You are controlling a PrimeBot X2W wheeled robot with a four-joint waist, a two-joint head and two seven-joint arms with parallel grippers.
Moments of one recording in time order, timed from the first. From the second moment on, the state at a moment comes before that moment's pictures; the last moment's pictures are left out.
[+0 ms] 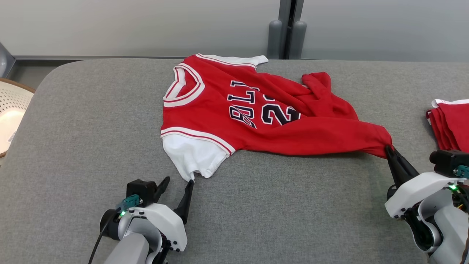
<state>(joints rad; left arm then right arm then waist) -0.40 0.05 -0.35 0.83 -0.38 -0.13 -0.21 -0.41 -0.38 0.41 0.63 0.70 0.13 -0.12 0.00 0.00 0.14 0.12</state>
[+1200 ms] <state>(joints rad) -0.55 0.05 -0.55 0.99 -0.72 -0.12 -0.14 -0.44 -0.39 0.41 0.59 0.66 0.13 -0.07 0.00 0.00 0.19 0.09</state>
